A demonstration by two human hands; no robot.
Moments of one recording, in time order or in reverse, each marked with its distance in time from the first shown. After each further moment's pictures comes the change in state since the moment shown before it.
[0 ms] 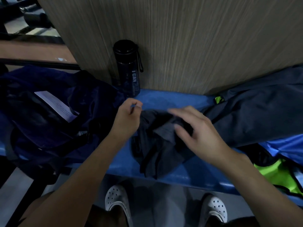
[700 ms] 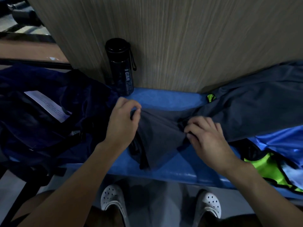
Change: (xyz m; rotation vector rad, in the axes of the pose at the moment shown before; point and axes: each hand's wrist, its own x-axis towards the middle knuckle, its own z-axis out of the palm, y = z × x) left_hand -0.014 -0.008 0.000 0.438 0.072 0.378; right_hand -0.045 0.036 -0.004 -0.480 -0.060 0.174
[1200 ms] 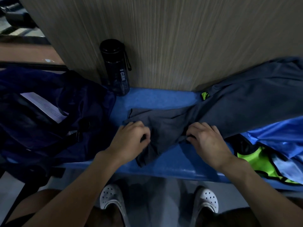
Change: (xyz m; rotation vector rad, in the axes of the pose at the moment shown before) left_hand -0.032 0.009 0.006 0.310 -0.543 0.138; right_hand -0.012 0.020 0.010 -0.073 -0.118 0.079
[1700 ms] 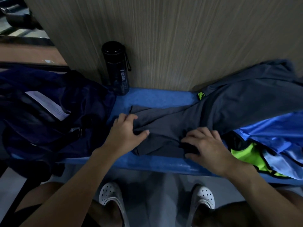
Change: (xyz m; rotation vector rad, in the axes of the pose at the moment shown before) left_hand -0.004 -0.011 0.003 -0.219 0.131 -0.286; right_hand -0.031 0.002 -0.010 -0.030 -0.136 -0.111
